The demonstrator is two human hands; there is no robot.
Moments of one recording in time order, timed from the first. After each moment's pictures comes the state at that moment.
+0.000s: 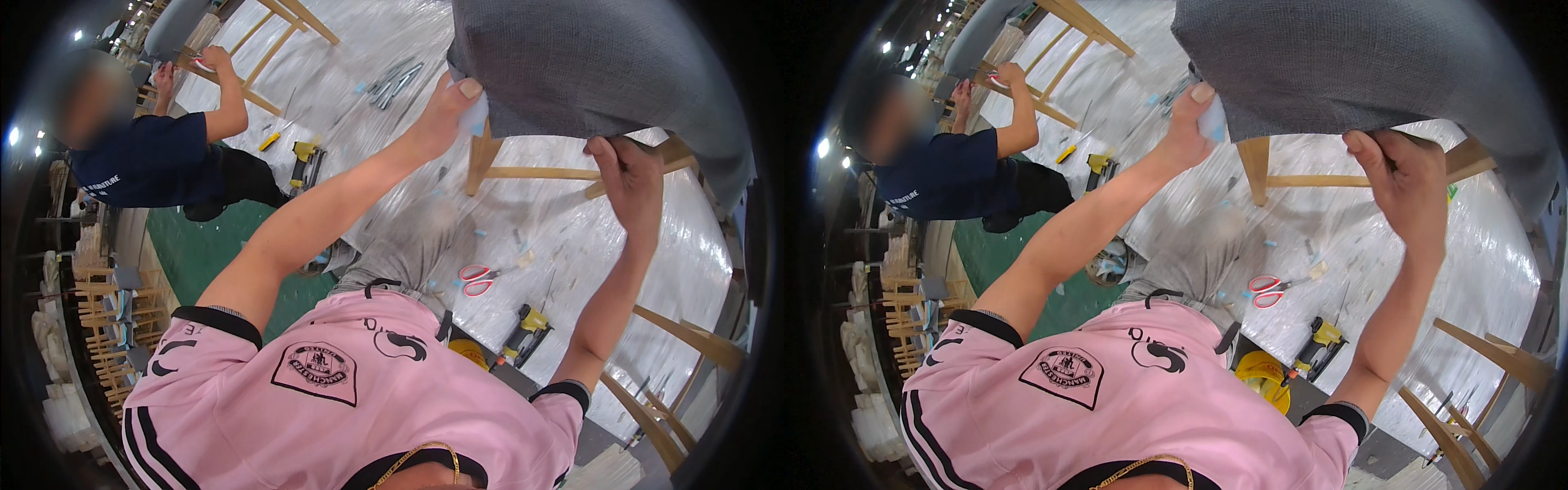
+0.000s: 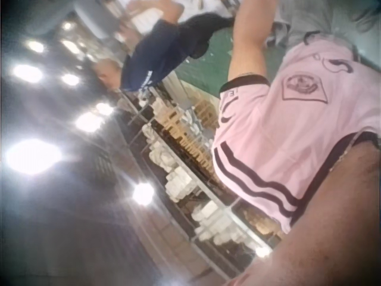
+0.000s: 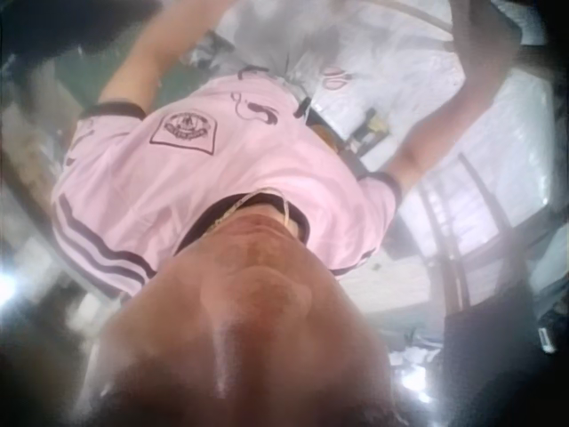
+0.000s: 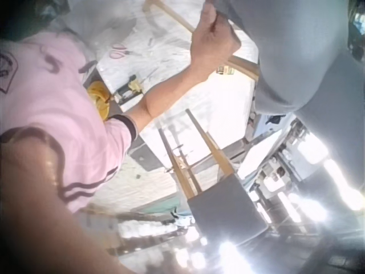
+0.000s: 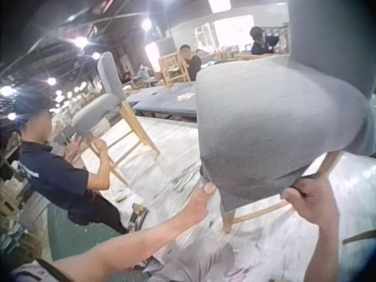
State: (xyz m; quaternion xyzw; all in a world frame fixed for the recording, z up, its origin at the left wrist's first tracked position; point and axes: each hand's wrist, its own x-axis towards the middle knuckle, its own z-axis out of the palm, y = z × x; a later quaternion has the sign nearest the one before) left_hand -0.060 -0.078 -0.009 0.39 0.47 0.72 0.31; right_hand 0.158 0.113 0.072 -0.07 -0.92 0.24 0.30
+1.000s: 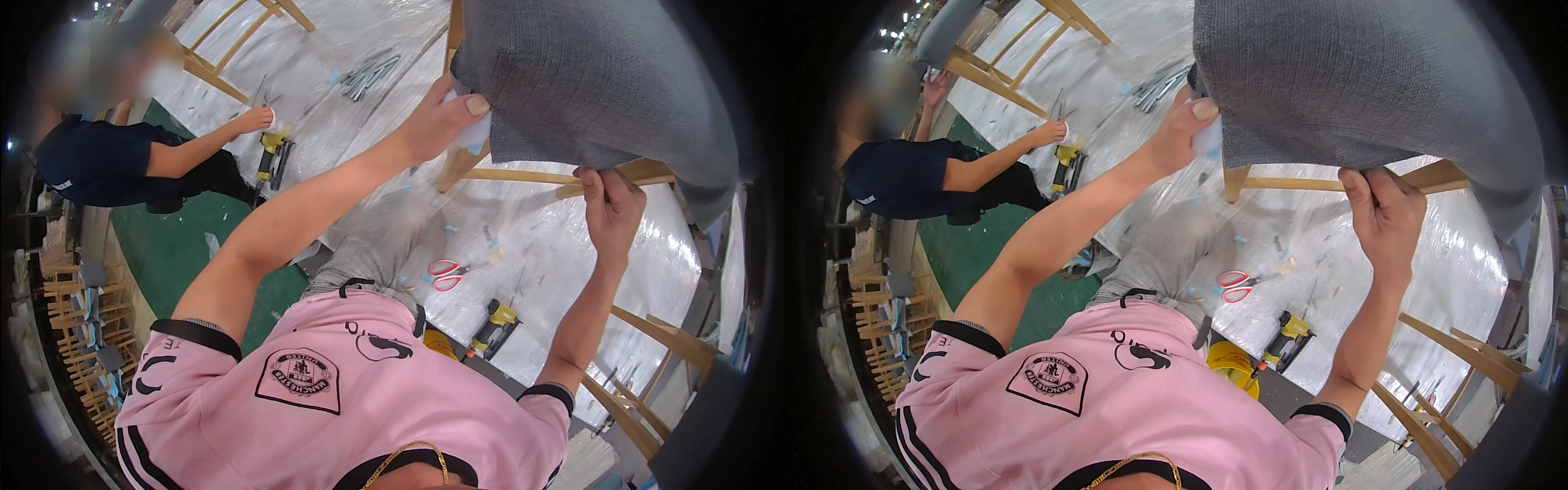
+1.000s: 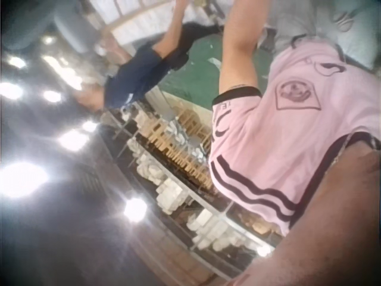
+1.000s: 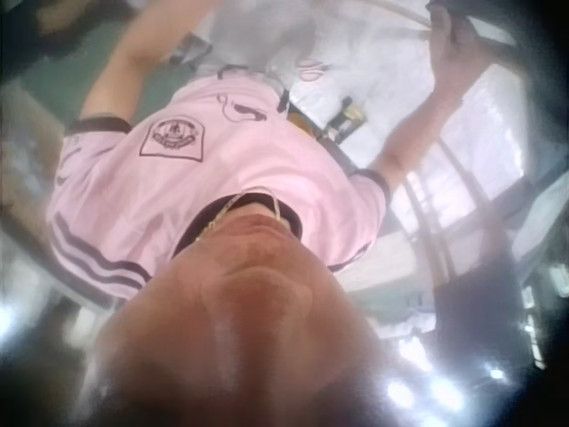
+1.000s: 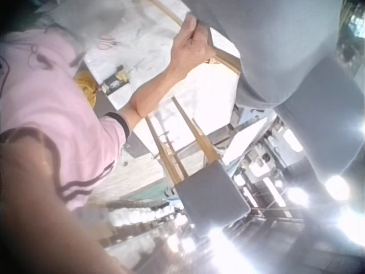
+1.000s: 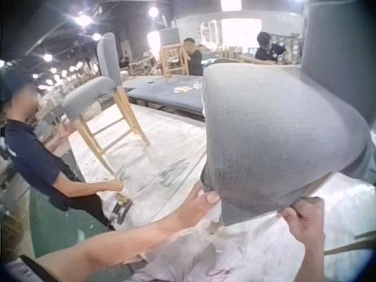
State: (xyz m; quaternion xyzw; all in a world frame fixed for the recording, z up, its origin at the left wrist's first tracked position) left_hand -0.058 -0.086 0.011 0.33 0.53 0.69 0.37; right_hand 0.159 0.112 0.050 -0.05 -0.91 0.25 0.34
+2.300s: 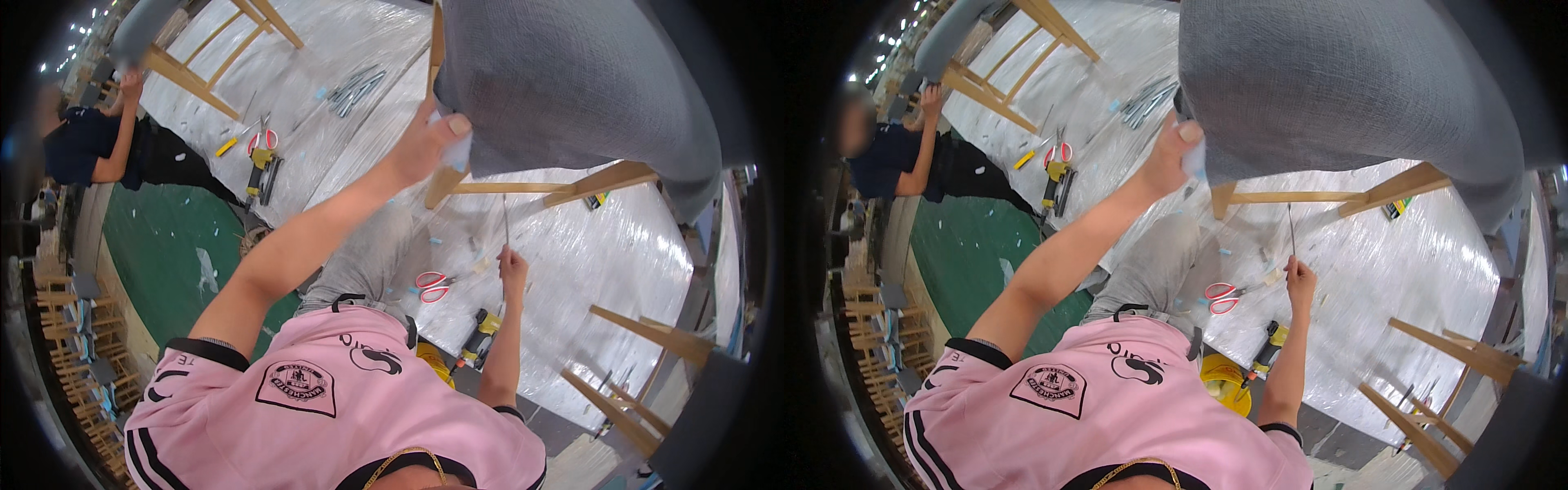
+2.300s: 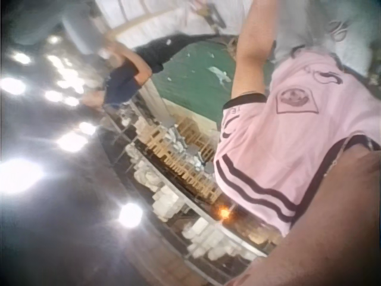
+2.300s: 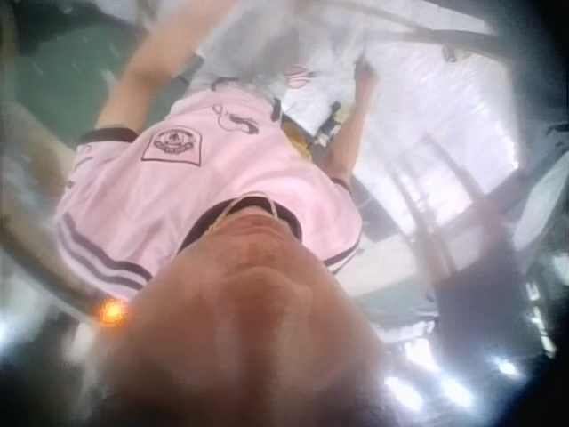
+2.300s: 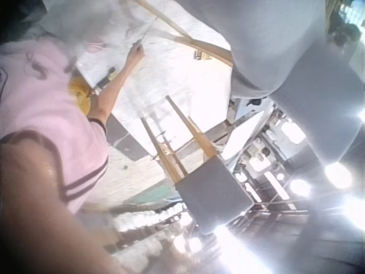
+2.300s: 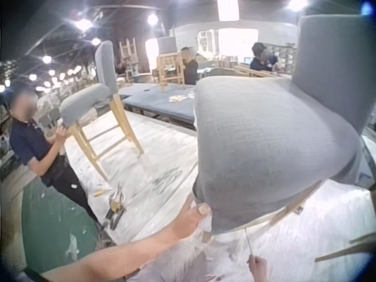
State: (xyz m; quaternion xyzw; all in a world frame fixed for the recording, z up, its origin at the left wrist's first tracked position) left_hand -0.038 -0.082 0.001 0.34 0.54 0.70 0.33; right_hand 0.275 0.087 -0.270 -0.46 -0.72 0.52 0.09
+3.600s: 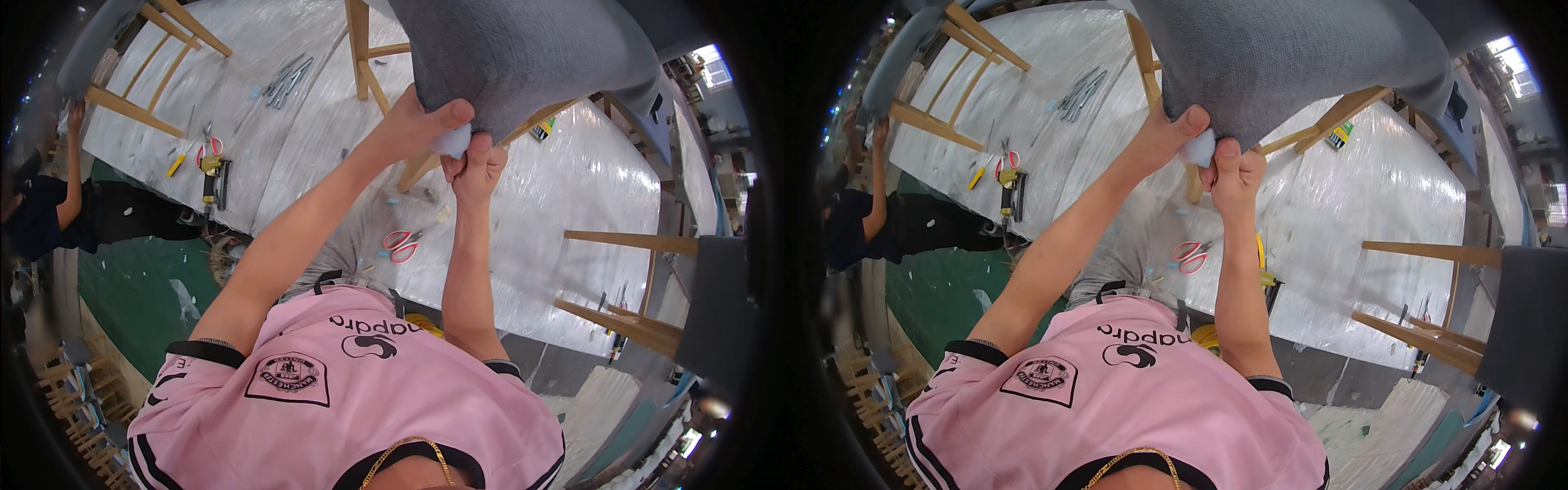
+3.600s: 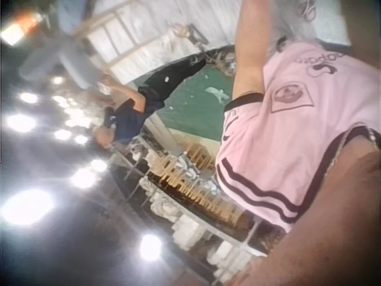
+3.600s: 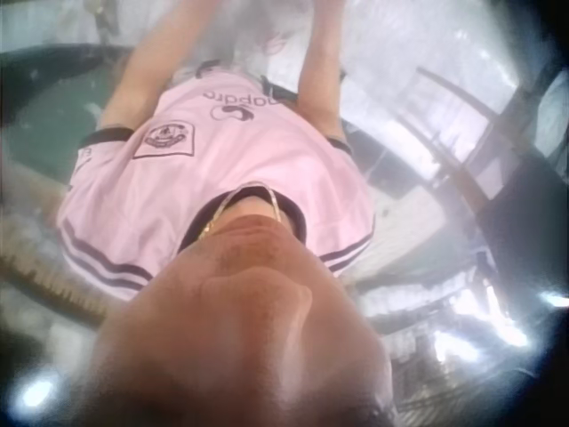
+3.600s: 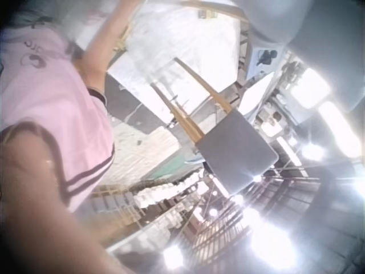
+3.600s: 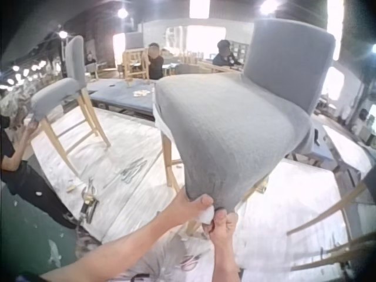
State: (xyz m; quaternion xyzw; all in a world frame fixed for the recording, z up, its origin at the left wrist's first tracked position) left_hand 0.061 -0.063 0.018 0.39 0.51 0.68 0.35; right_hand 0.182 0.005 -0.029 -0.03 -0.55 0.69 0.47
